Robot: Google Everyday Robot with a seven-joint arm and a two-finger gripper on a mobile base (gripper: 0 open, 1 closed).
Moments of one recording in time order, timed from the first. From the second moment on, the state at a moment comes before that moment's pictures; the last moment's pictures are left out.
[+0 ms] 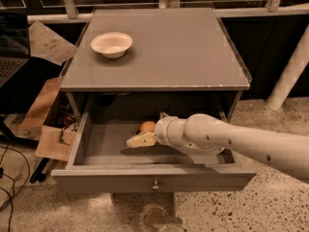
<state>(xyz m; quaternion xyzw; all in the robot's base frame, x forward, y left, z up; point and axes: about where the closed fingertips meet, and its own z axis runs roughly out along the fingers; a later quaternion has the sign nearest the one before) 0.618 0.007 0.640 -0.34 0.81 0.21 0.44</state>
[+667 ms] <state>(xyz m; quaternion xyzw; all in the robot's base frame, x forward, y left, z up) 0.622 0.017 0.624 -0.32 0.81 0.23 0.44</state>
